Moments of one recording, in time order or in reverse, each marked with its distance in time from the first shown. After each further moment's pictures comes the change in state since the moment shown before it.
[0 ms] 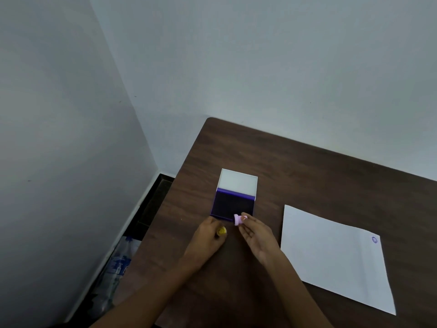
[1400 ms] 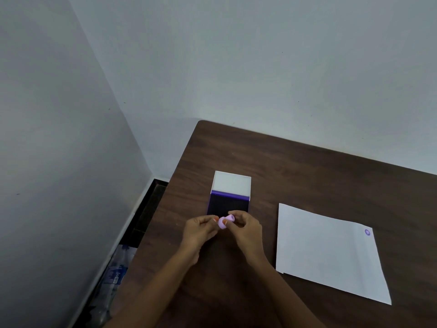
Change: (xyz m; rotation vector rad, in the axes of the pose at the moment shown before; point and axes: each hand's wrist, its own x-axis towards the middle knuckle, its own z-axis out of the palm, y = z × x) left_hand 0.001 0.021 -0.027 -0.996 0.037 -0.495; right_hand -0.004 0.018 0.014 -0.750 0.094 -0.613
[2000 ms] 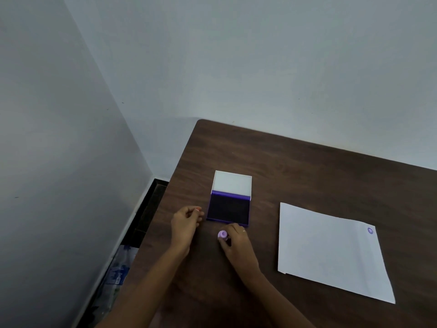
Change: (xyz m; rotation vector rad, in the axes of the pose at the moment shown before) left_hand 0.028 0.001 -0.019 0.274 0.300 0.199; right_hand -0.009 0.035 0.015 -0.508 -0.218 -0.209
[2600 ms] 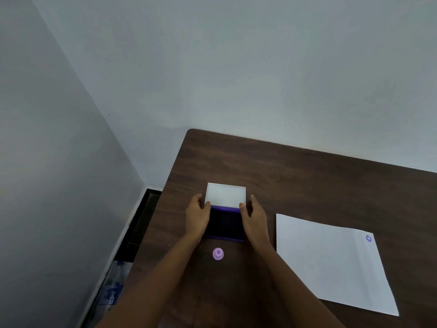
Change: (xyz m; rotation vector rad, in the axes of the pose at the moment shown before) left_hand 0.039 0.044 0.050 0.198 -0.103 0.046; right_hand 0.076 0.008 -0.057 0.287 0.253 0.333
